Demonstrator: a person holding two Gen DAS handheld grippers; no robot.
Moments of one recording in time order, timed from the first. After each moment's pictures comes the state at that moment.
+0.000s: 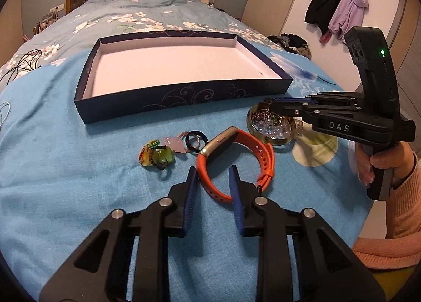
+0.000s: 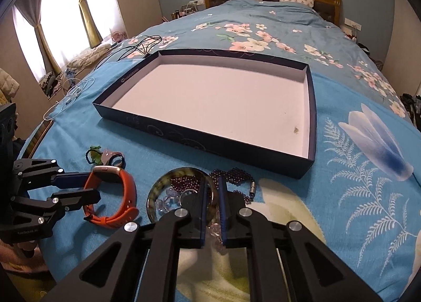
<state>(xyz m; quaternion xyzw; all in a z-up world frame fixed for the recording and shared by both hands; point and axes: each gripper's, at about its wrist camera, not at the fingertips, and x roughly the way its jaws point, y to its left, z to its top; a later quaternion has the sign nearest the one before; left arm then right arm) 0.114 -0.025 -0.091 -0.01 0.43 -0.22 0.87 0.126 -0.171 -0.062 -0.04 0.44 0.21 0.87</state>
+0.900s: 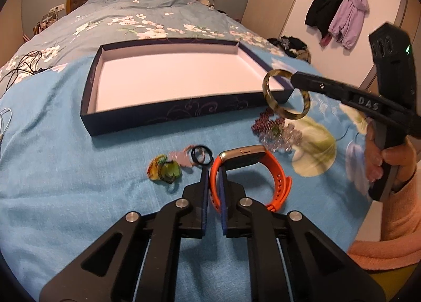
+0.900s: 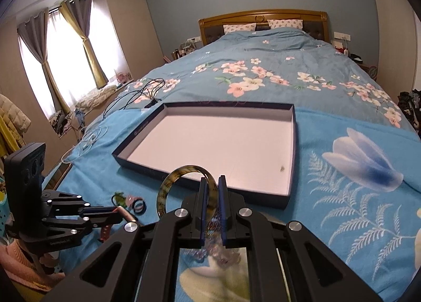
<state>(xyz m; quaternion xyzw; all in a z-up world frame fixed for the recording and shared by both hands) 0.126 -0.014 -0.075 -0.02 0.43 -0.23 0.88 0.121 -0.197 -0.016 0.04 0.35 0.21 0.91</state>
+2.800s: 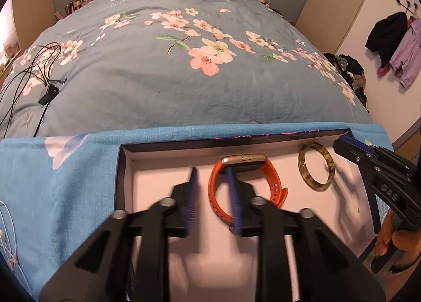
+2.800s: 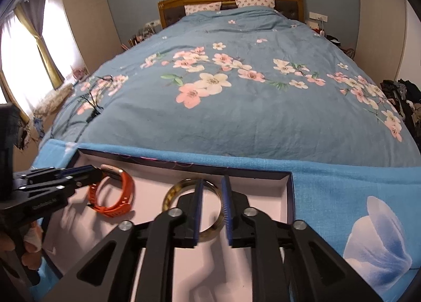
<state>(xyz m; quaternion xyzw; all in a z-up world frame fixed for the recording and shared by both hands) 0.390 0.002 -0.072 -0.05 0.47 -0.10 0.87 0.309 -0.173 -0.040 0.03 0.42 0.12 0.90</state>
